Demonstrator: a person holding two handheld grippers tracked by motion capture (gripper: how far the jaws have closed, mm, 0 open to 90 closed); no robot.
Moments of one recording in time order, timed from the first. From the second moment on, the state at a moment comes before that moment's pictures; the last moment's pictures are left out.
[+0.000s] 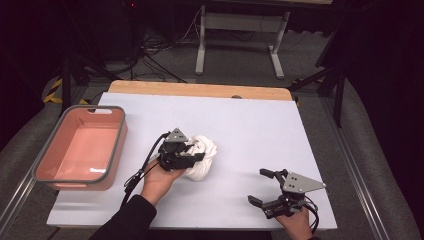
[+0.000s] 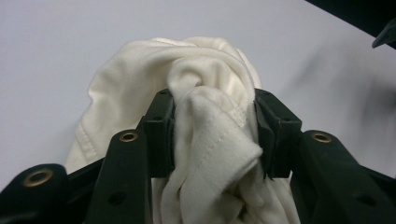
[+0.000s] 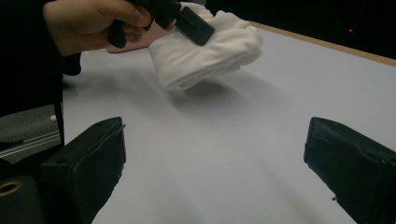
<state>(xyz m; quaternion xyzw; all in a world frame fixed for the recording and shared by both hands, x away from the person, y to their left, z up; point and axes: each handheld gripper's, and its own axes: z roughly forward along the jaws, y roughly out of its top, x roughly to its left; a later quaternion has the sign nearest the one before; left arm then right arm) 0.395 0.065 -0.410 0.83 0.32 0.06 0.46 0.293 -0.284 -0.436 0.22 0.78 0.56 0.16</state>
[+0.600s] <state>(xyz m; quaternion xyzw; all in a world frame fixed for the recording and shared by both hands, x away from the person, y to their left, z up) 0.397 0.049 -0.421 0.85 0.30 0.04 0.42 0.293 -0.288 -0.435 0.23 0.78 0.56 0.16</state>
